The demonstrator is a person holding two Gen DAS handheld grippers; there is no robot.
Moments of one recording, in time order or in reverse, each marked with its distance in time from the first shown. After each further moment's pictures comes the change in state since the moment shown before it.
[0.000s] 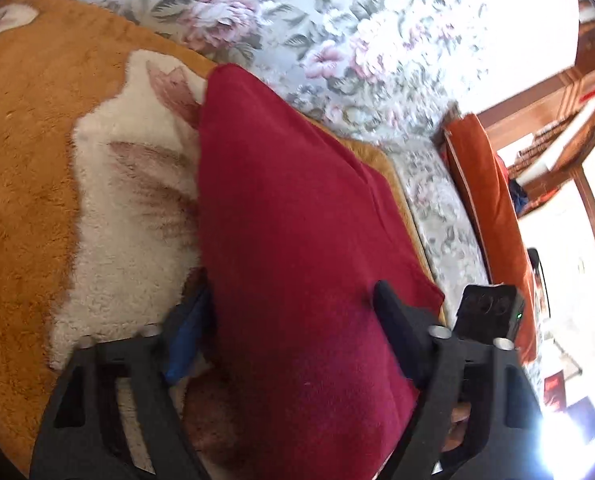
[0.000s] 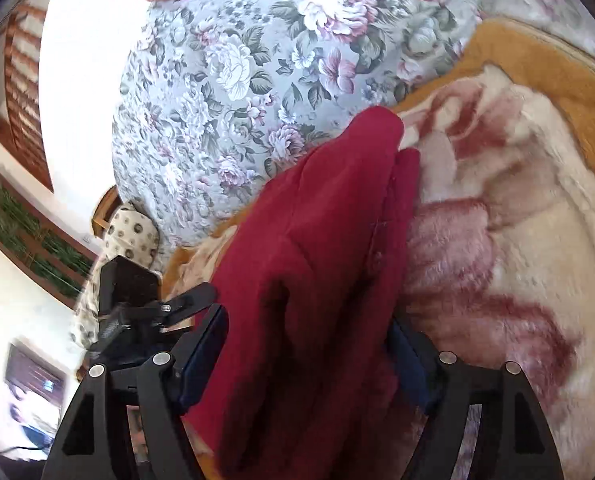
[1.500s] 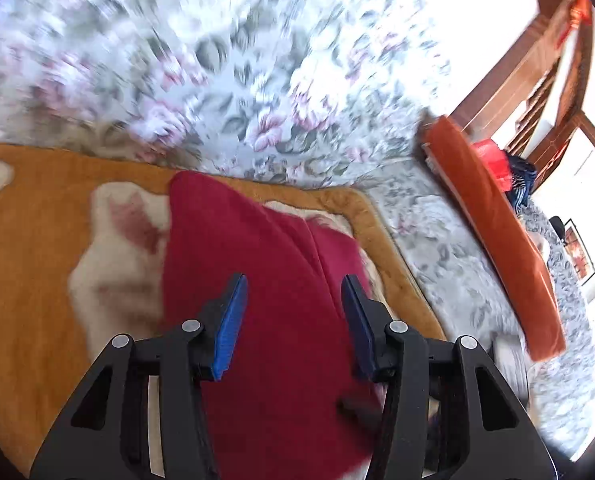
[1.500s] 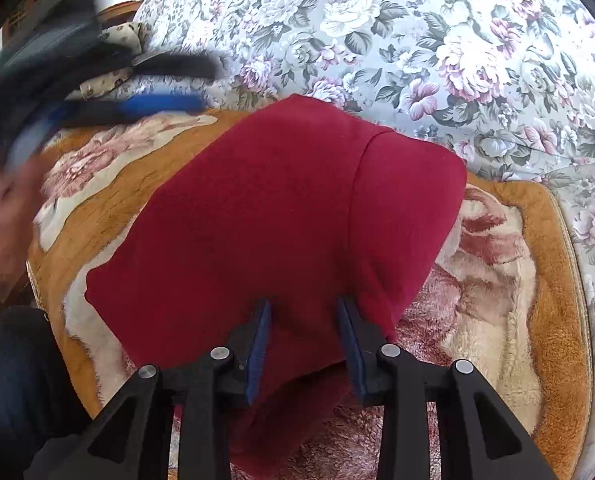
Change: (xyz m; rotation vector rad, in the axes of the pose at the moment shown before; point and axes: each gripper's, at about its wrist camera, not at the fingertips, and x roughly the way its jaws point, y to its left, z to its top) left arm -0.008 -0.081 0.050 0.225 -0.078 0.098; right arm 0.011 0.076 -0.030 -0.699 0.175 -0.378
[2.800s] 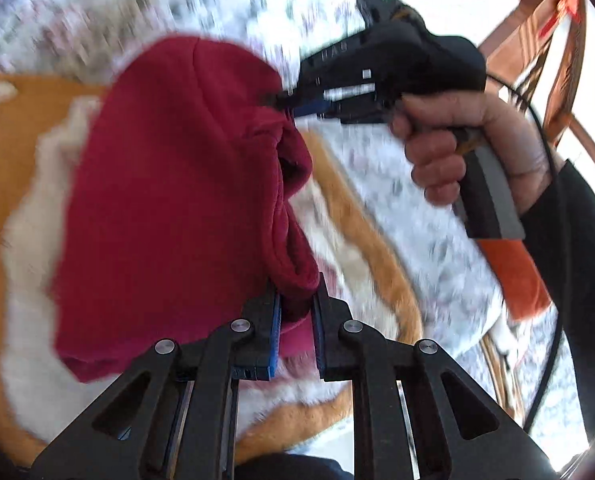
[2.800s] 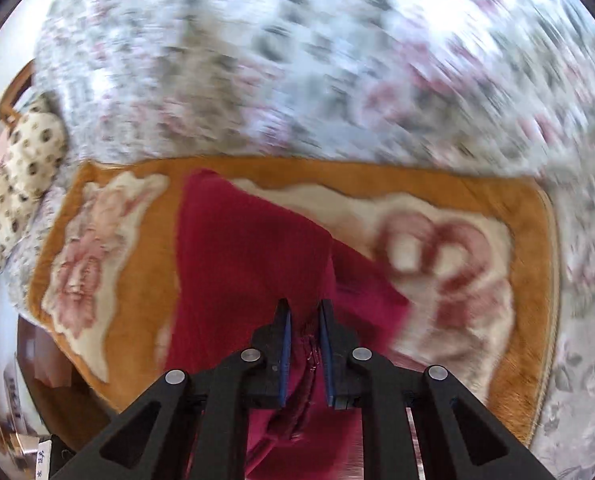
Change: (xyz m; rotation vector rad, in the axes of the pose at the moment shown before) left arm -0.019 -0.062 -0.144 -0.007 0.010 -0.038; right arm 0.030 -0.086 0.149 0.377 0.313 0.056
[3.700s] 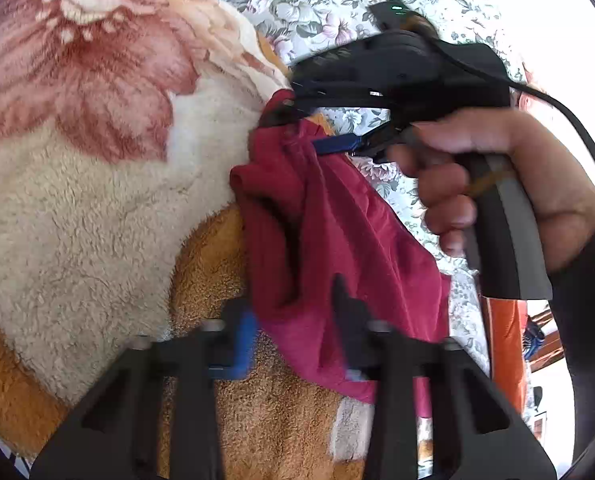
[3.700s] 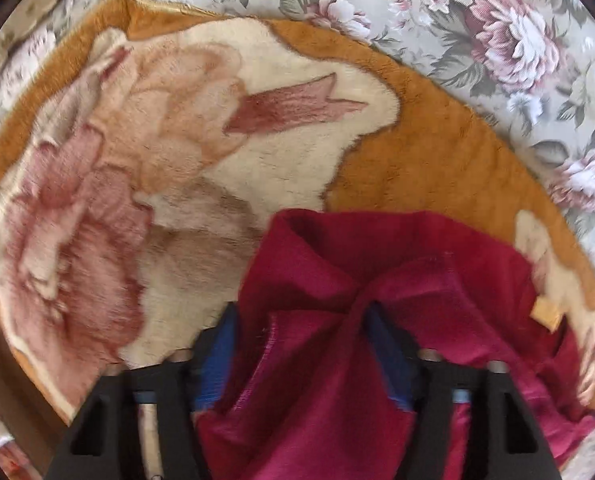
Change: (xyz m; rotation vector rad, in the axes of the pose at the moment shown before) left arm -0.142 0.231 -0.036 -0.581 -0.322 0.140; right arm 0.211 0.321 0.061 -0.371 0.291 -0.169
